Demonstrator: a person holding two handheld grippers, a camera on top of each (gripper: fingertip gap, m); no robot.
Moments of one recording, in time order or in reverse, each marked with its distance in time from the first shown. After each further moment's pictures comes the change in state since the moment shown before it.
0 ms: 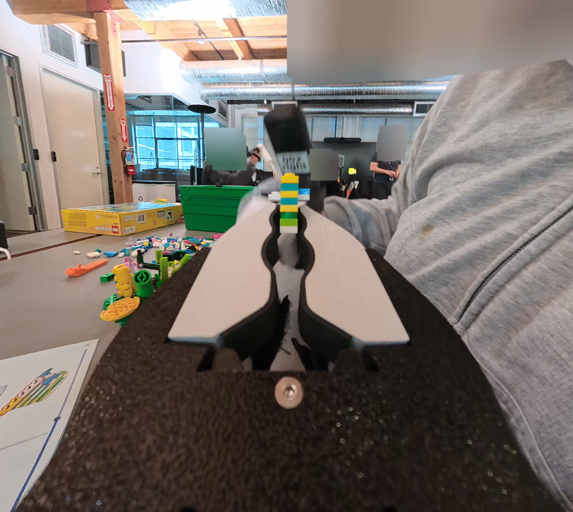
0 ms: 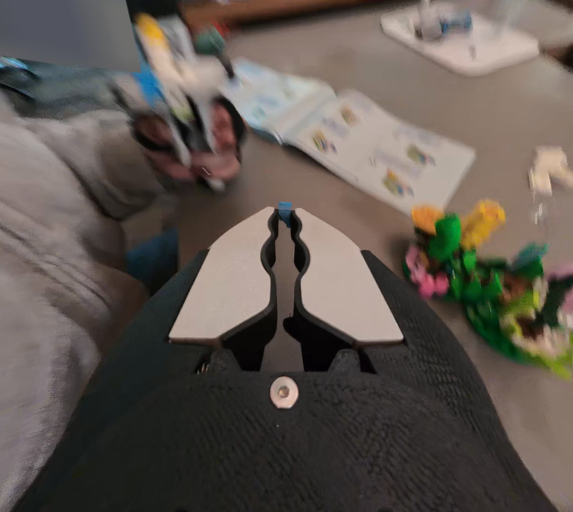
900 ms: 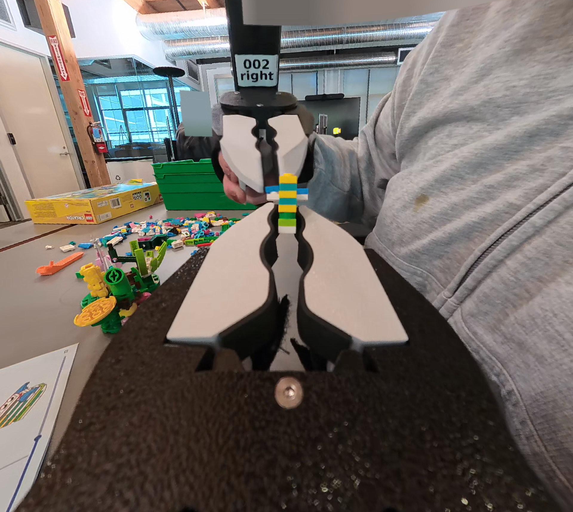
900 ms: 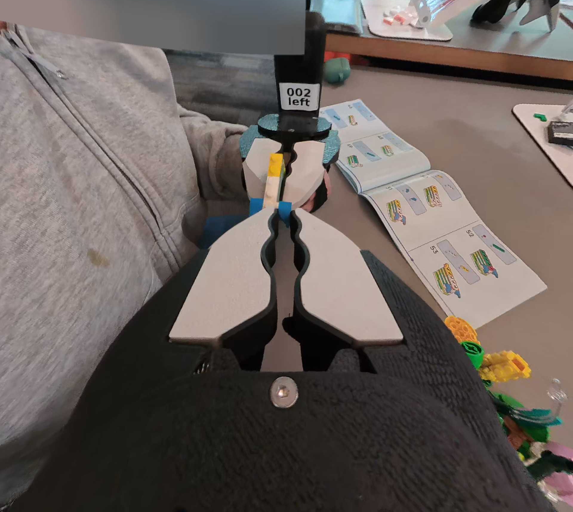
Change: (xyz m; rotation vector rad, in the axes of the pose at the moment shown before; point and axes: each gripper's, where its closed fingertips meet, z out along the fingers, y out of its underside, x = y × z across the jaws) left arm 0.016 0.019 0.012 -0.135 0.083 0.047; right arm -0.051 -0.049 -0.016 -0.030 -0.388 -0.248
